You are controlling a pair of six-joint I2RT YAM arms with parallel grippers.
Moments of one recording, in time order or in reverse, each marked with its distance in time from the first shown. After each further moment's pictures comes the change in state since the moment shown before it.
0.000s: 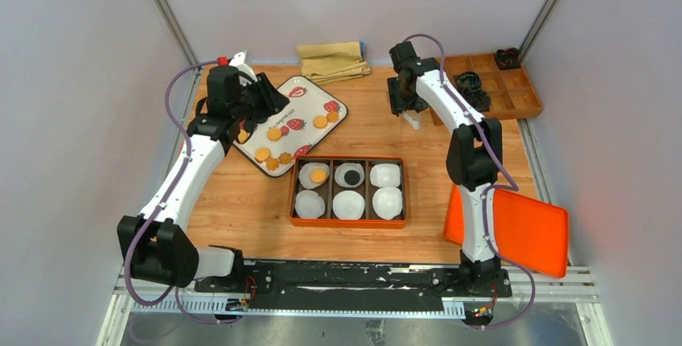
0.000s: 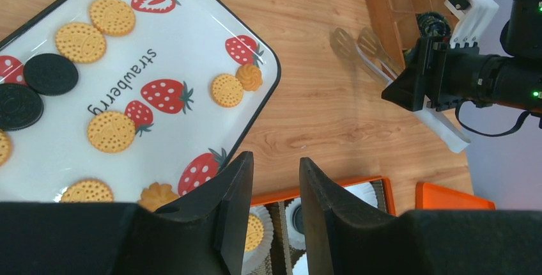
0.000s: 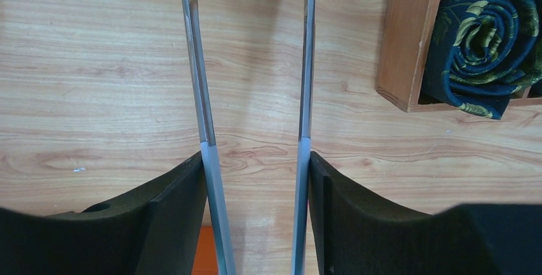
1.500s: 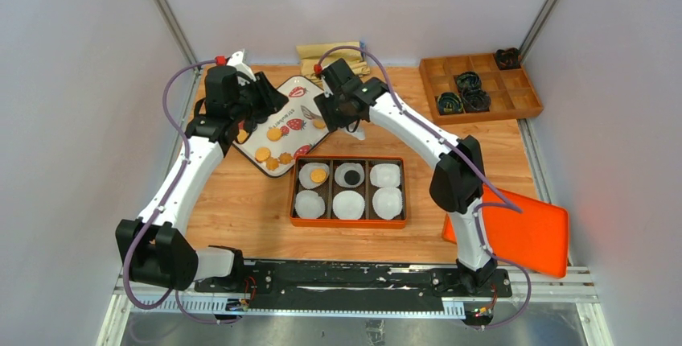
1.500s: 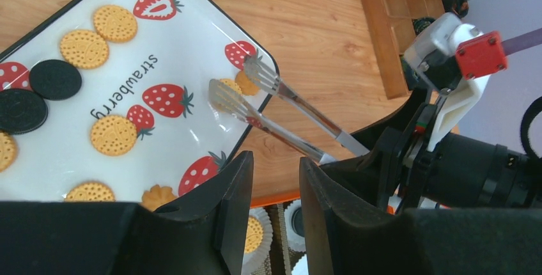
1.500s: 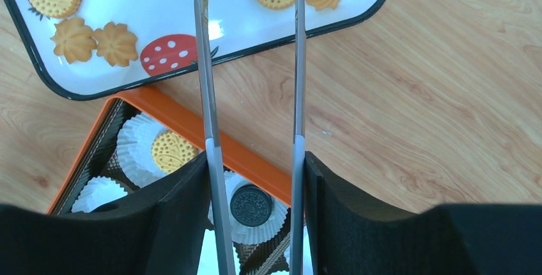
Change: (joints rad) left arm 0.000 -0.015 0.000 0.005 -0.007 0.000; right arm 0.394 -0.105 -0.001 0.133 -0.135 -0.043
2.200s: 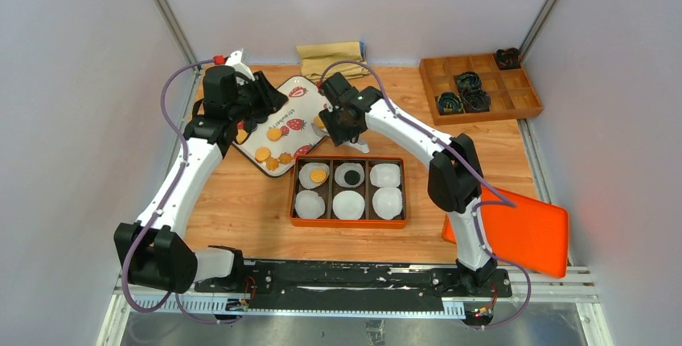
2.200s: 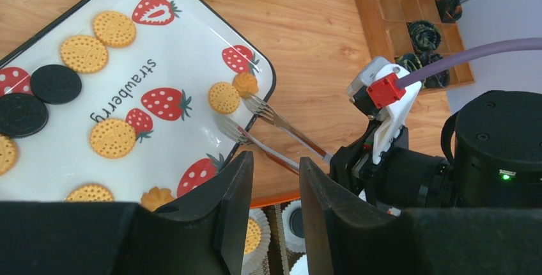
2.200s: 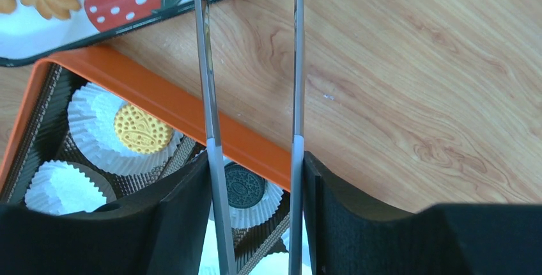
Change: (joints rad) left arm 0.000 -0.016 0.000 0.001 0.000 0.001; right arm 0.016 0.005 -0.127 -0.027 0.020 0.020
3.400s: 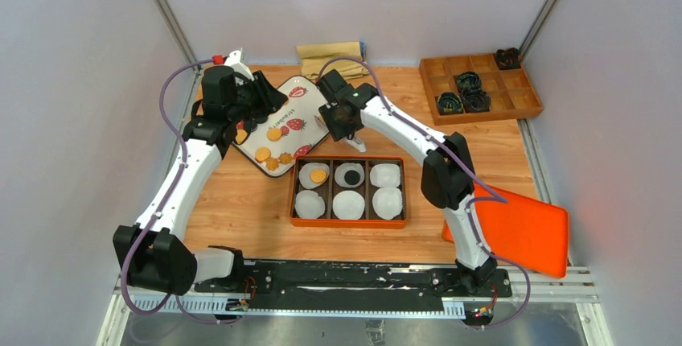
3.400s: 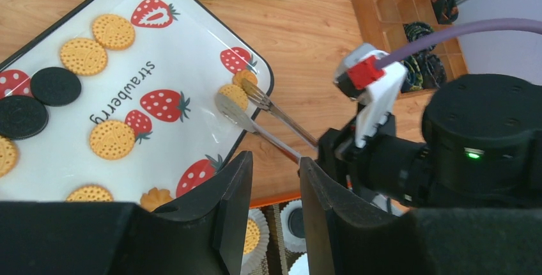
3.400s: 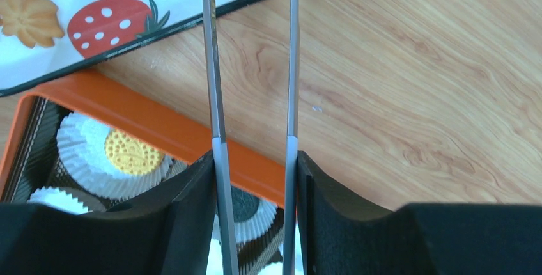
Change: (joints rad) left arm 0.000 -0.014 0.000 0.000 0.002 0.000; right arm 0.000 0.108 0.150 -0.050 0.058 0.020
